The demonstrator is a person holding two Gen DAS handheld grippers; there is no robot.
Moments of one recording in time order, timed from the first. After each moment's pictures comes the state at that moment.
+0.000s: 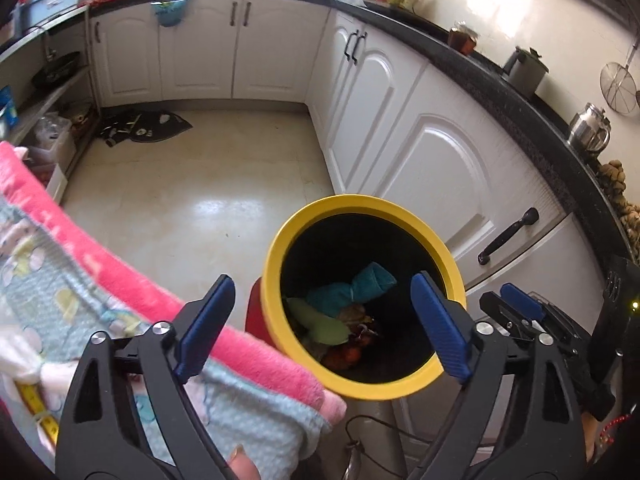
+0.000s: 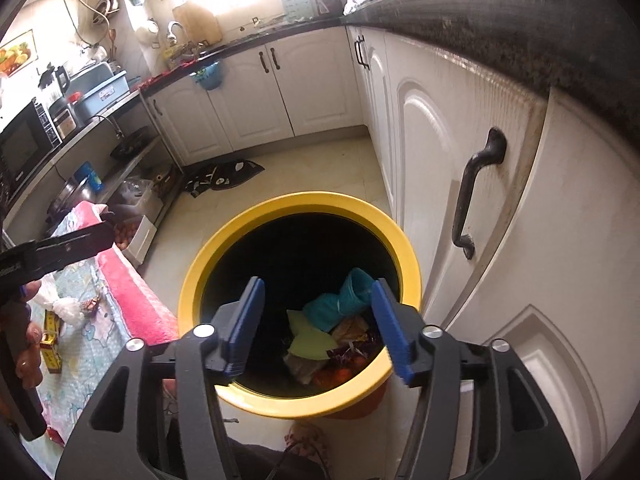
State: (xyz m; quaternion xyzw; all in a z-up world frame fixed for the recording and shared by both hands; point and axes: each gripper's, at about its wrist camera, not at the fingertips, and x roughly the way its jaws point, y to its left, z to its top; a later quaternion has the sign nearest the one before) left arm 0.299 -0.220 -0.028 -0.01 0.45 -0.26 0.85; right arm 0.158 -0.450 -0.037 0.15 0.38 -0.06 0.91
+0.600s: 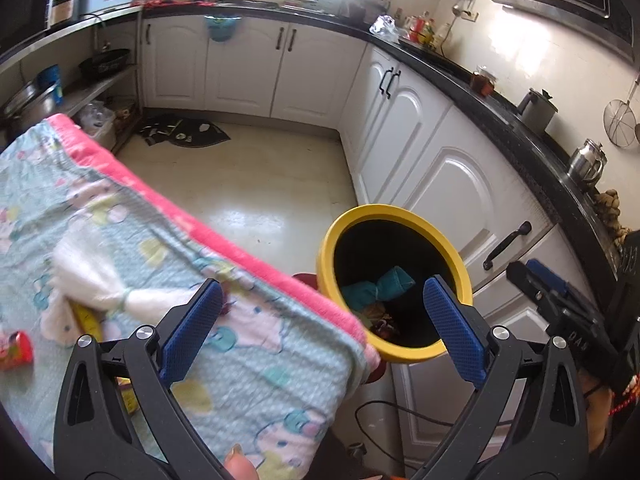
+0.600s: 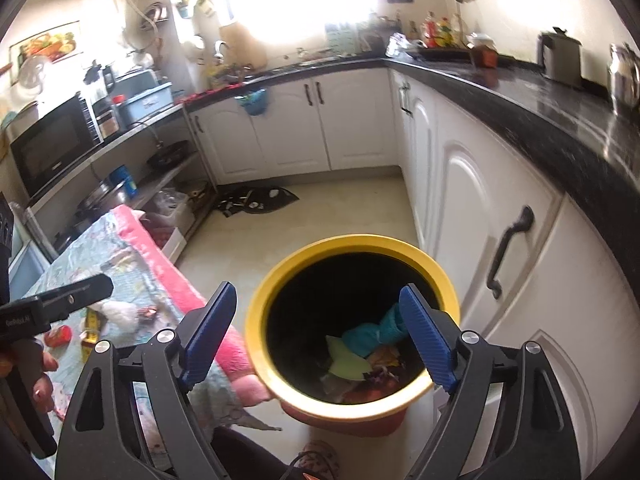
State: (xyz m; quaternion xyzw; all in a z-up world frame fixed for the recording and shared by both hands) left arm 0.243 -0.139 -0.002 -0.05 0.41 -0.21 0.88; right arm 0.134 -0.392 0.018 0.11 0.32 -0.01 0.94
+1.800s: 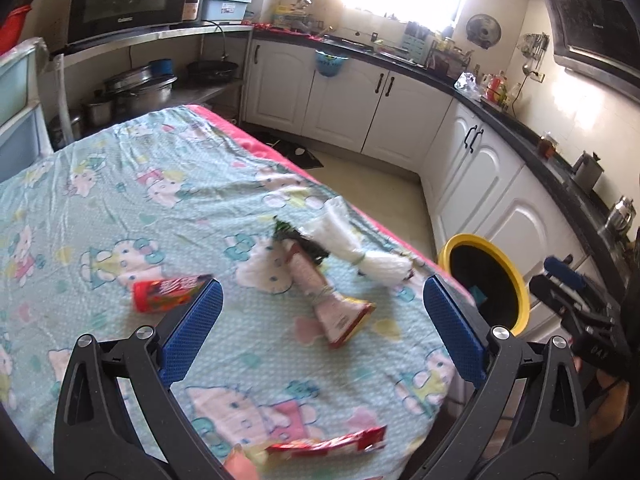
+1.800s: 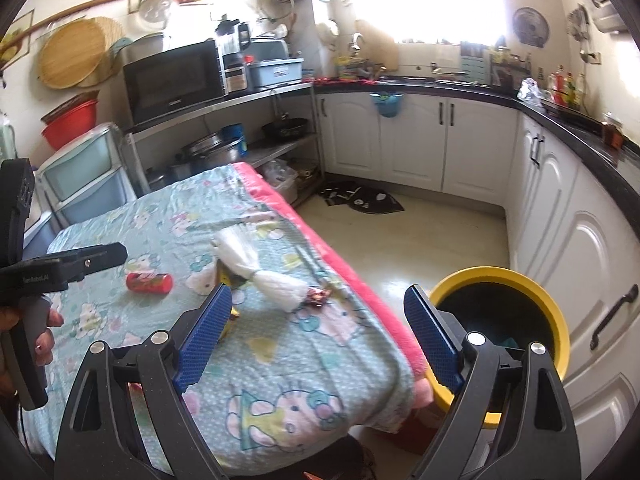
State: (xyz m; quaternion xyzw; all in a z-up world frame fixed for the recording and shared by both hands) left arm 0.159 0.051 0.021 -0.09 0.37 -0.08 0.92; right arm 0.122 -0.217 0.055 0.01 0.30 0.18 0.94
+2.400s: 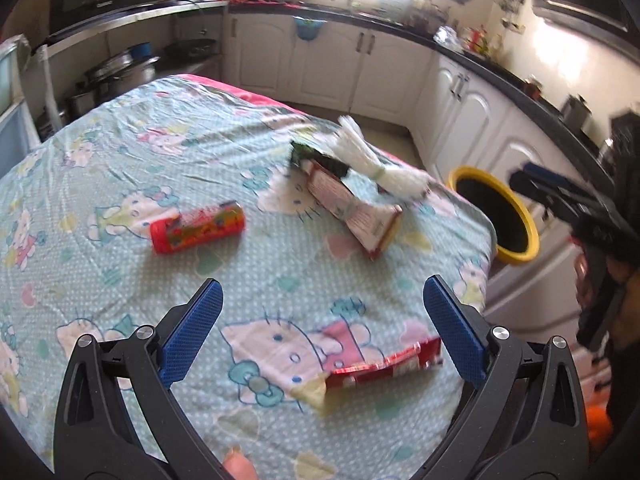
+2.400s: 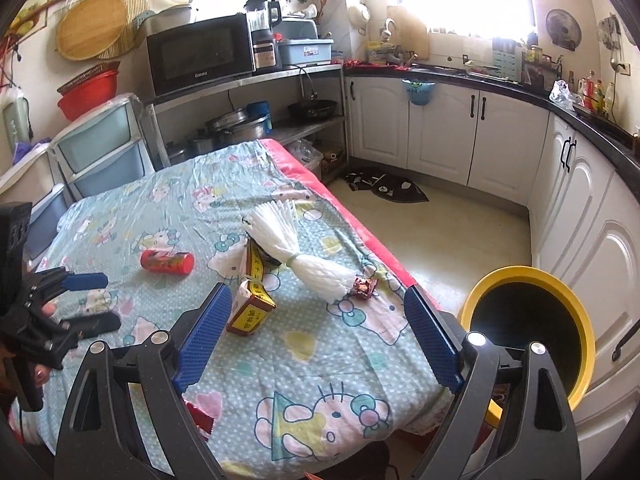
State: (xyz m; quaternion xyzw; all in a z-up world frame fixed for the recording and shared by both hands) left arm 0.120 0.075 -0.026 -0.03 0.42 -0.13 0.90; right arm 0.133 -0.175 0.035 -0.01 0.33 0.21 0.92
